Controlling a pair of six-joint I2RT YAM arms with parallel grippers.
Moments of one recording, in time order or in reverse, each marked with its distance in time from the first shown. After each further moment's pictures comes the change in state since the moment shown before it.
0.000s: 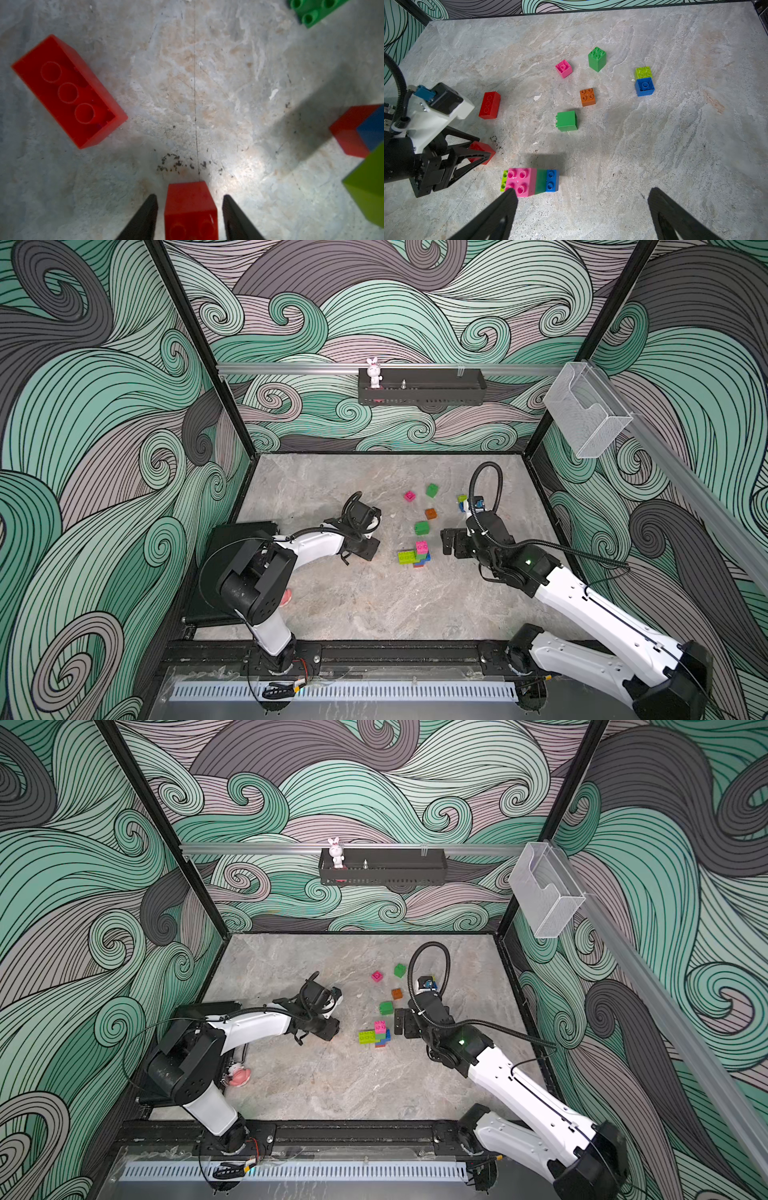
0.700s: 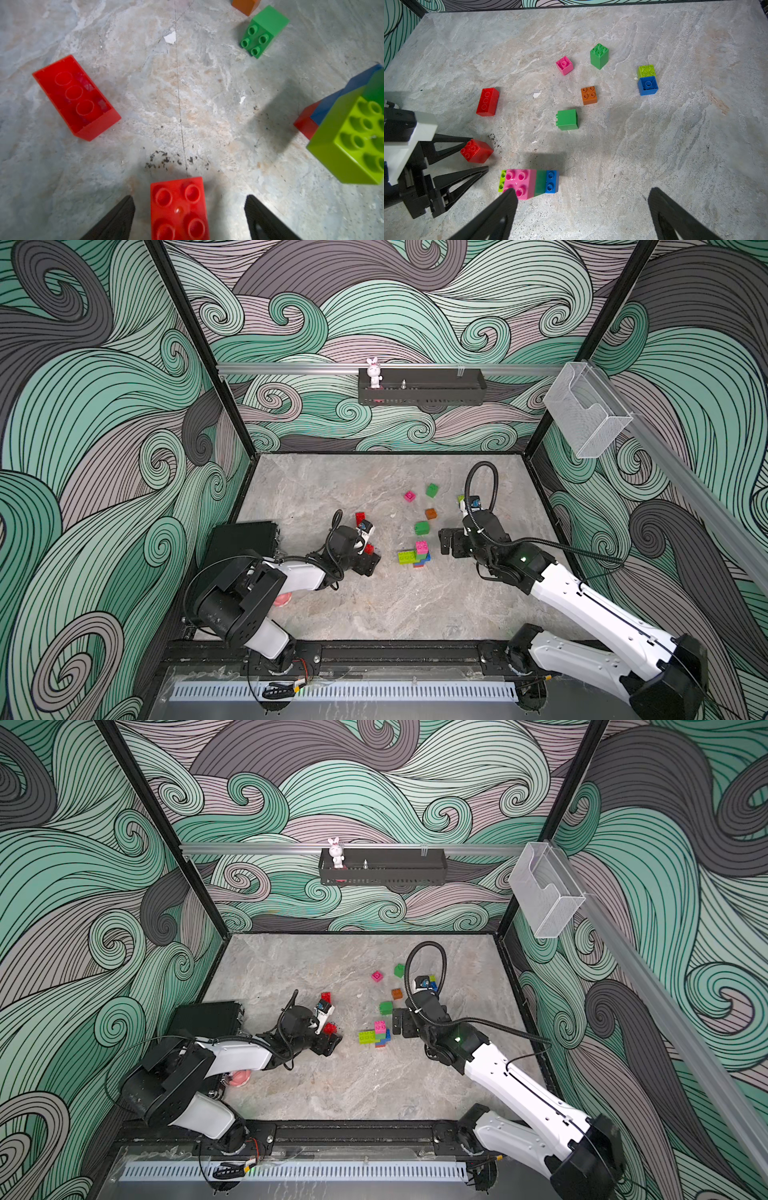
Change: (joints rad) left arm 0.003 -0.118 -0.425 0.686 0.055 0.016; right arm 0.000 0.031 0.002 0.019 -0.009 -0.015
